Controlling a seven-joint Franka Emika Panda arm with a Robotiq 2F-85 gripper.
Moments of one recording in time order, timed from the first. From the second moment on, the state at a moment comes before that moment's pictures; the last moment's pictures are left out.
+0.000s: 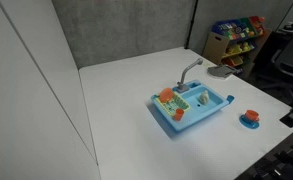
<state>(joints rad) 0.19 -0.76 0.34 -2.72 0.17 2.02 0.36</state>
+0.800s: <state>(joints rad) 0.19 -0.76 0.33 -2.72 0.17 2.01 0.36</state>
